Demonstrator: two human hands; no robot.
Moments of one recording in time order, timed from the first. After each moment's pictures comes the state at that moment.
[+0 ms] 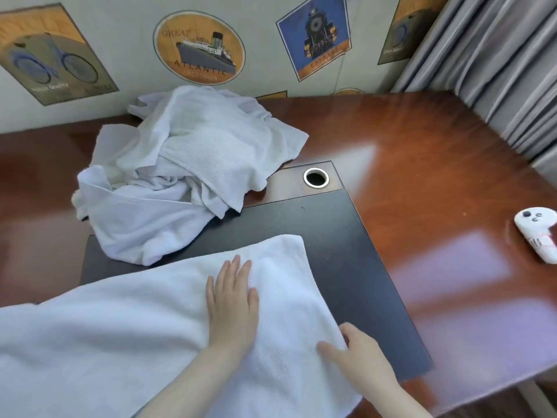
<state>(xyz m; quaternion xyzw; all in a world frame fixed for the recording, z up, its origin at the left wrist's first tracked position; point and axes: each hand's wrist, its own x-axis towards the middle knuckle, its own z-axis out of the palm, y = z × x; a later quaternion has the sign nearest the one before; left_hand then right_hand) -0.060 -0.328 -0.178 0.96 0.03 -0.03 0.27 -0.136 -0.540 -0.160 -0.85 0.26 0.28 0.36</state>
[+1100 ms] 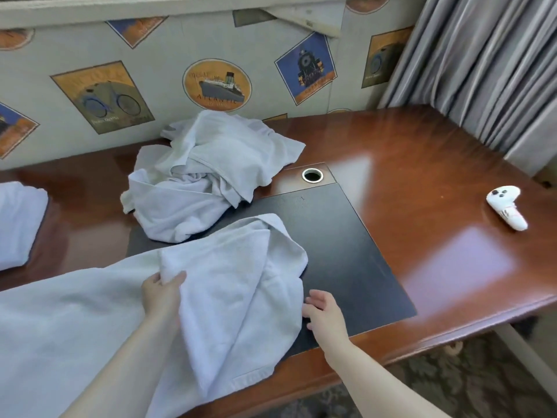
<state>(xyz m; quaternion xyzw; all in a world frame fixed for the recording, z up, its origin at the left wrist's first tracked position) -0.119 -0.219 -0.124 0.70 0.39 0.02 0.59 -0.183 -0.477 -0.166 -0.70 0.31 0.13 0.63</state>
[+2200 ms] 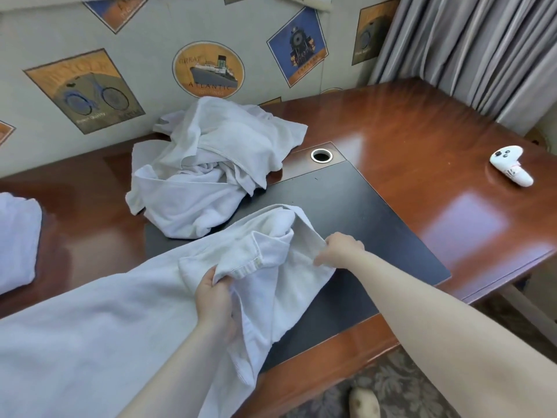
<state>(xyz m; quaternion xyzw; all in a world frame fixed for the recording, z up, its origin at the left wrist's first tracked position) -0.135 -0.215 -0.129 0.58 0.28 -0.07 0.76 -0.078 -0.452 -0.145 -0.92 0.21 0.26 0.18</state>
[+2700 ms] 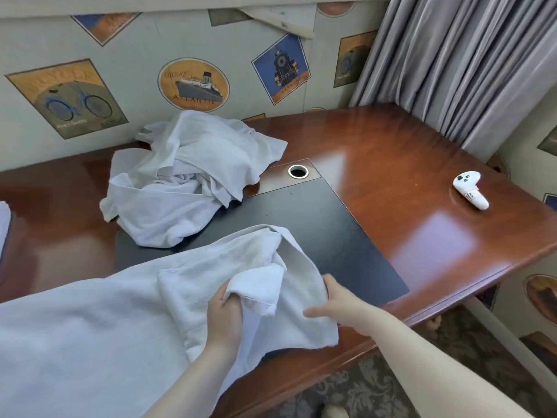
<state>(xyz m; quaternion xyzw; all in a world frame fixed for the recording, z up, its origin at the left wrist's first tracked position) -0.168 -0.281 -0.125 0.70 0.14 -0.04 0.69 -0.177 -0.506 -0.144 -0.80 0.18 0.27 0.51</state>
